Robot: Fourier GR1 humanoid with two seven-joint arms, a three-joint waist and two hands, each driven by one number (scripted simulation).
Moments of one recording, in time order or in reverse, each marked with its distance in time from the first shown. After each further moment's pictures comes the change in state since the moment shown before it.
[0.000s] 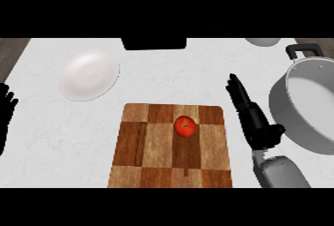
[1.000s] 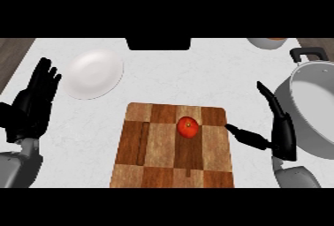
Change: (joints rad) left arm -0.158 -0.190 -0.083 -0.185 -0.054 0.049 0.129; right arm 0.096 -0.057 -0.105 0.053 0.336 -0.297 -0.231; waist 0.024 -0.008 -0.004
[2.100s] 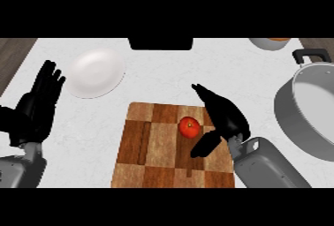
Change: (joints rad) left arm 0.025 -0.044 0.007 -0.050 -0.046 -0.020 0.031; right arm -0.346 0.026 0.330 -0.151 0.215 0.615 1.076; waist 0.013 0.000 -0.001
